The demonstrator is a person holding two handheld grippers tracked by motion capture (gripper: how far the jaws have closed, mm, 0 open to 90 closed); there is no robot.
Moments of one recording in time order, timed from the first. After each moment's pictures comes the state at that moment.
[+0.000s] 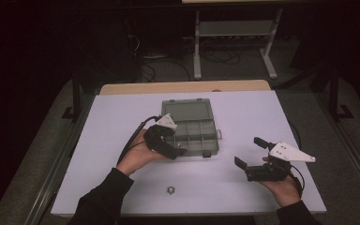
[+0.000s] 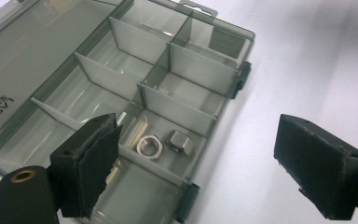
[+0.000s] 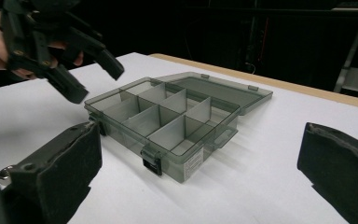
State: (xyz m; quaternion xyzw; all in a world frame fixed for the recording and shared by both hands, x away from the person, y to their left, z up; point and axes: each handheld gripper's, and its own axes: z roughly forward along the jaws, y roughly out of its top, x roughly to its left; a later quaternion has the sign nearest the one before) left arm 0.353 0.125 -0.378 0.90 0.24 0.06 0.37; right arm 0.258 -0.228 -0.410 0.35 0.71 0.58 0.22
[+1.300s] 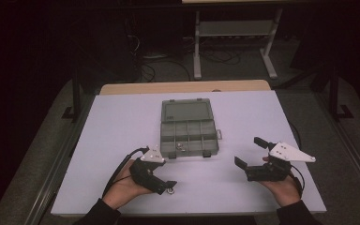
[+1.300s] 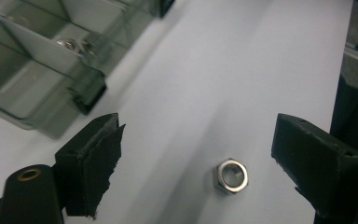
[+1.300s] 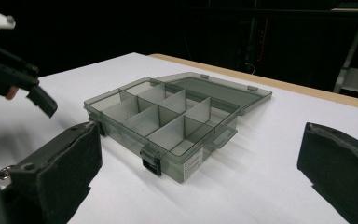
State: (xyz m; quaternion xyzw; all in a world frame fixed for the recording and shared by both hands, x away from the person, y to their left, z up) left arm 0.271 0.155 -0.408 0.91 0.23 0.03 0.35; right arm 0.258 -0.228 -0.410 0.35 0.71 0.58 0.23
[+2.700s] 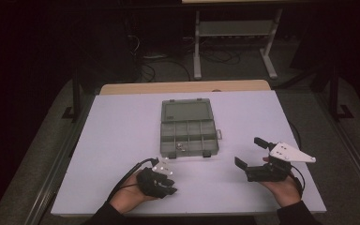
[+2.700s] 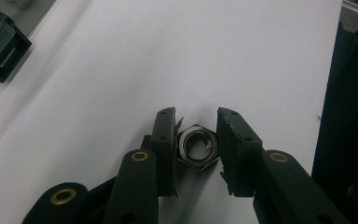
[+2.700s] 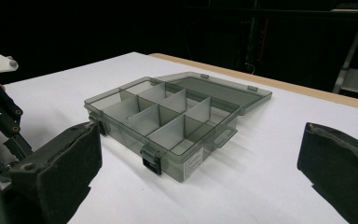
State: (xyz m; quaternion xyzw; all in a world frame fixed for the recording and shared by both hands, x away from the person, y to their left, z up) left arm 0.261 0.142 -0.431 0.94 0.19 0.00 0.29; right arm 0.257 -0.229 -0.409 0.34 0.71 0.57 0.23
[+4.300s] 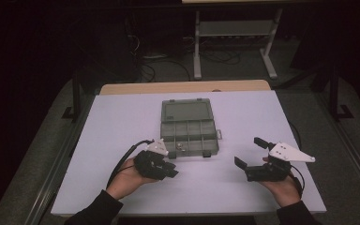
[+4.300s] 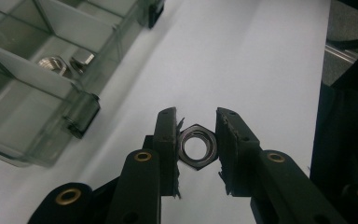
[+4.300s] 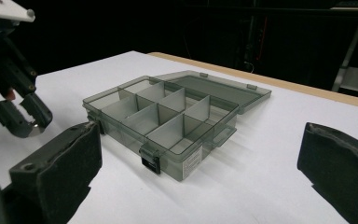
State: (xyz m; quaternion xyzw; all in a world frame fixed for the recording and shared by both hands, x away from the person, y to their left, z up) left arm 0.297 0.147 -0.396 0.91 0.22 -0.02 0.36; right arm 0.258 -0.228 -0.410 0.35 0.71 0.57 0.23
